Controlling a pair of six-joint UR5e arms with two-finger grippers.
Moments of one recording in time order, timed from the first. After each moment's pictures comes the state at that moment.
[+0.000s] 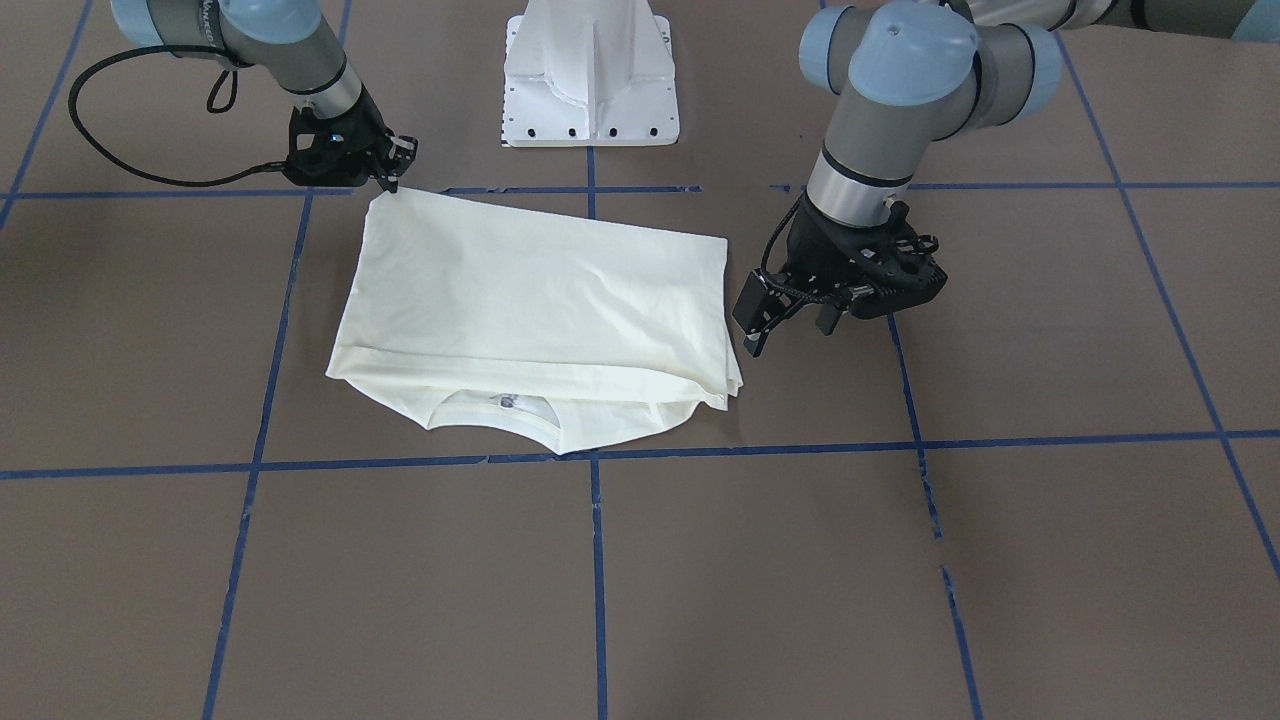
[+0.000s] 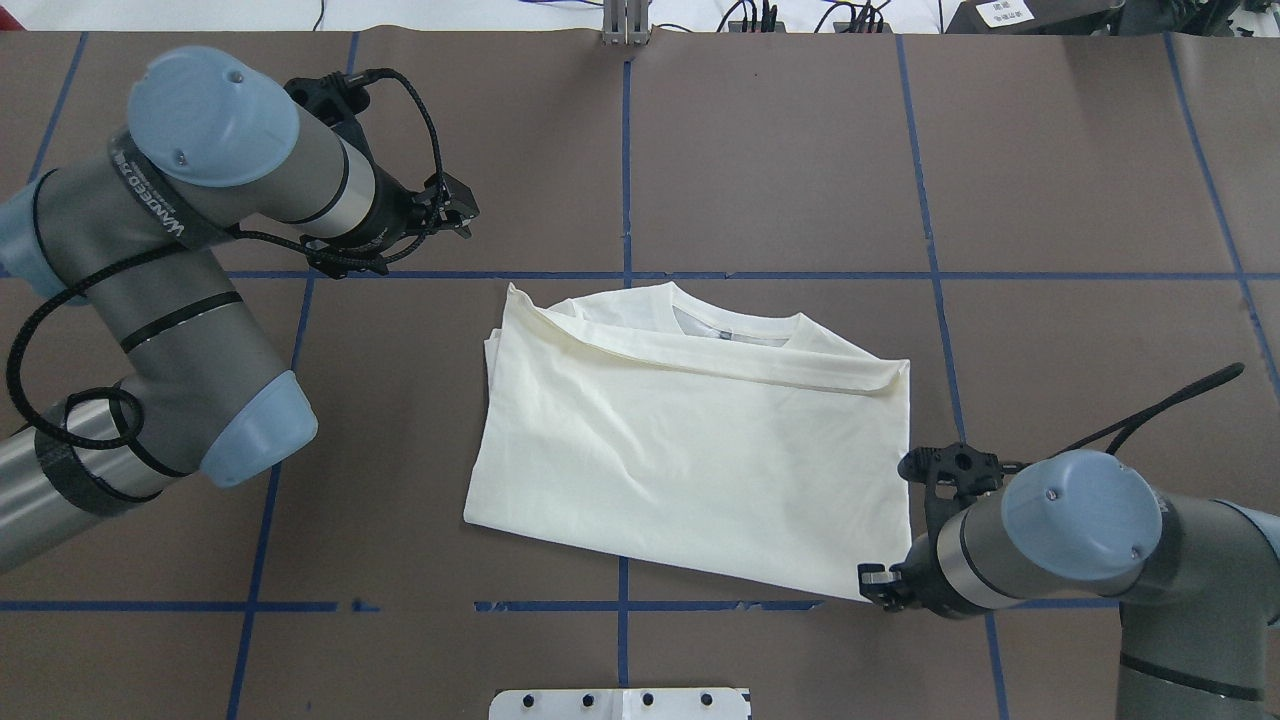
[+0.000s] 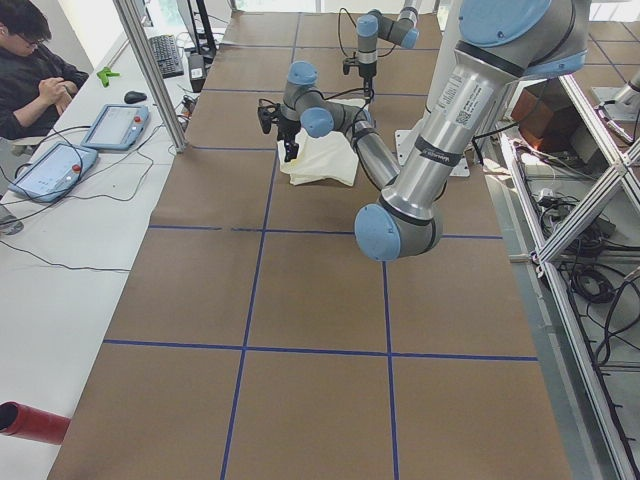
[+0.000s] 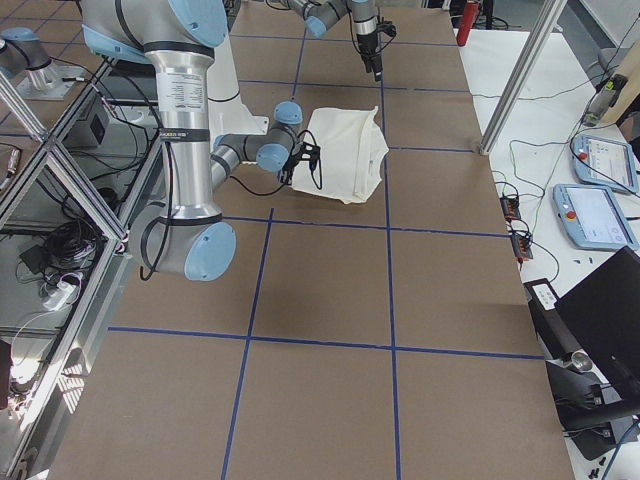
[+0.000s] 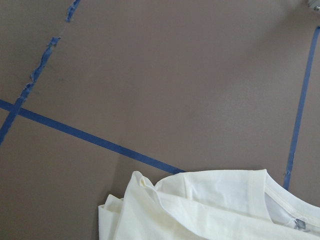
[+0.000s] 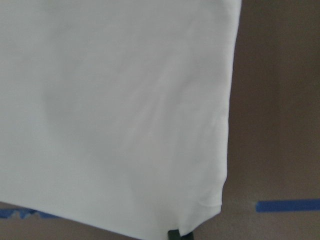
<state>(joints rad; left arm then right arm) -0.74 -2.11 -1.81 -1.70 -1.88 -1.48 0.29 -1.58 2.13 -1.32 1.94 1.45</state>
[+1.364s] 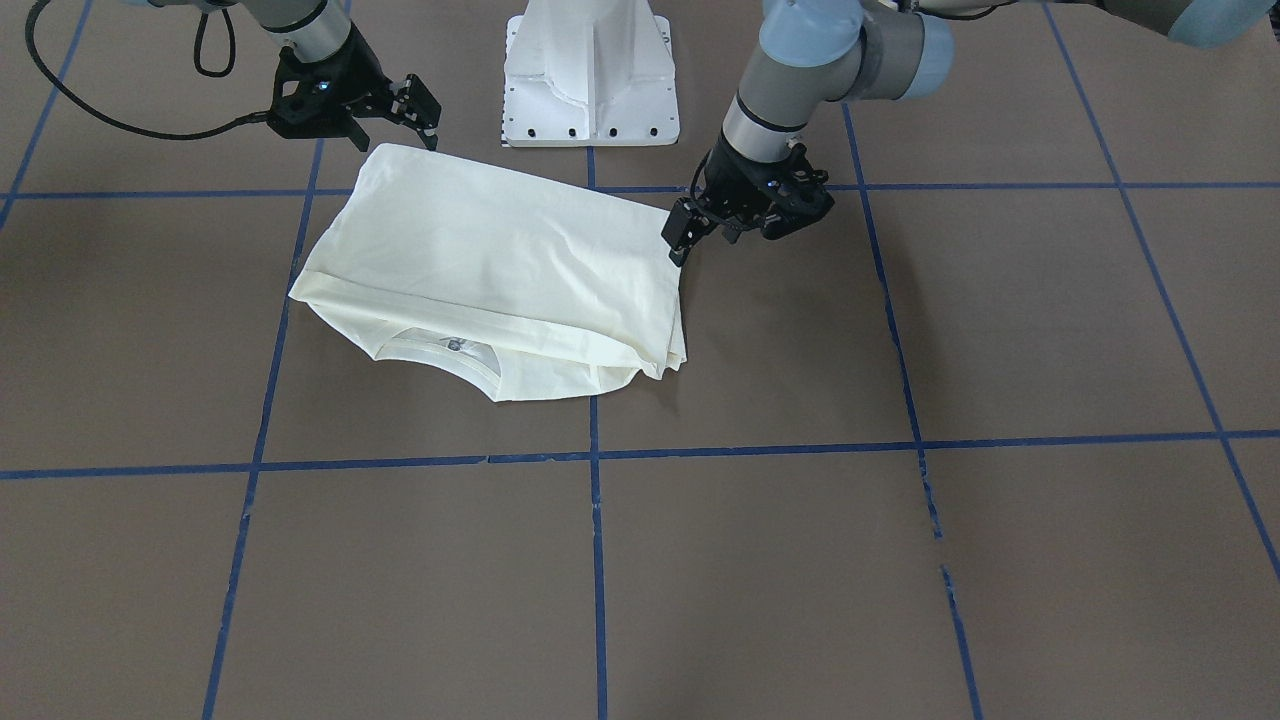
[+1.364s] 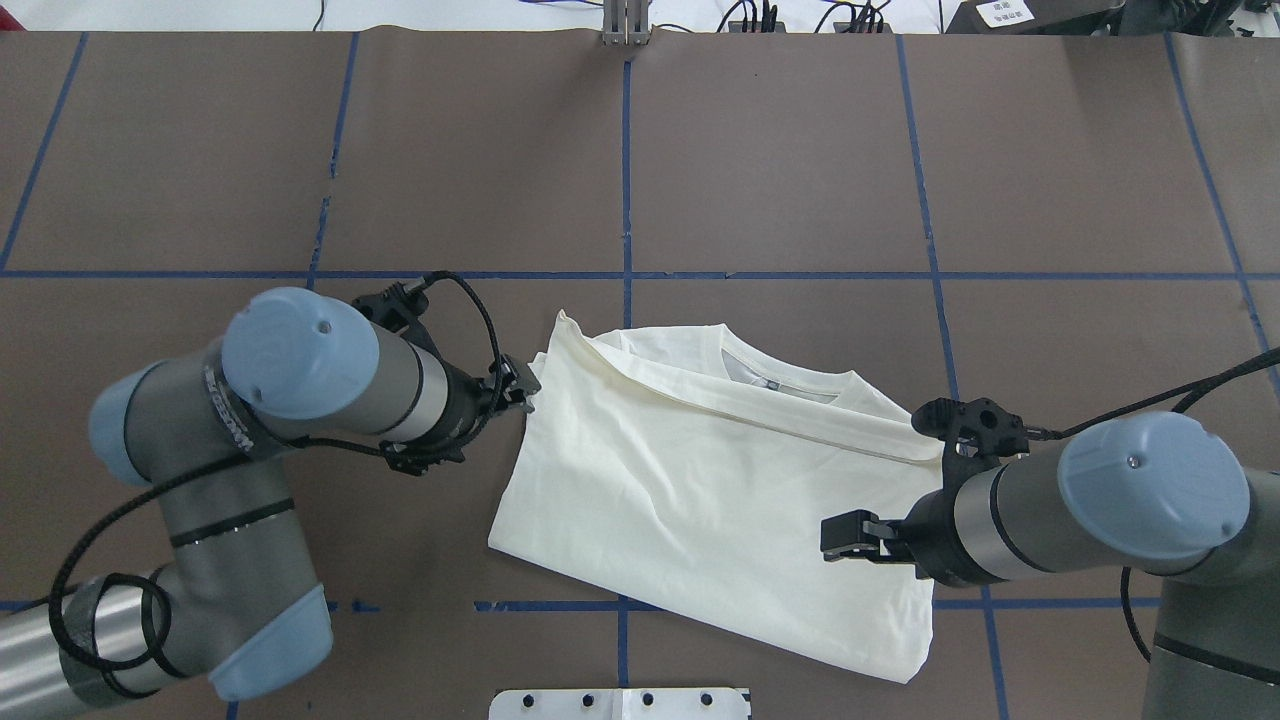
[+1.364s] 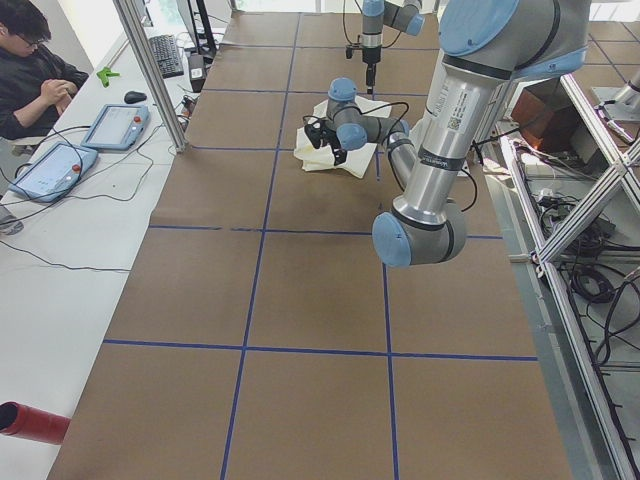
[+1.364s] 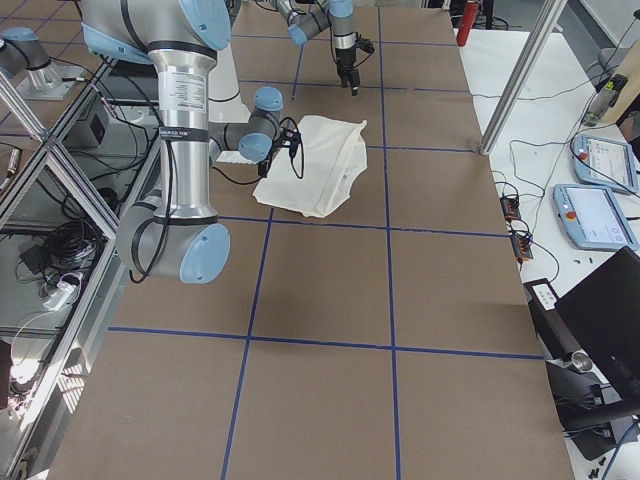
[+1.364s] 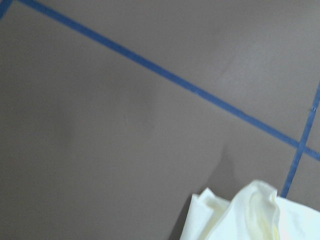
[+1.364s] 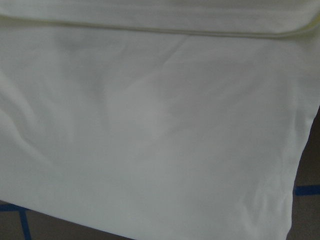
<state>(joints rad) -0.43 -2.02 -1.90 -1.79 -1.82 -1.91 0.38 -1.53 2.23 -1.32 1.91 1.53</state>
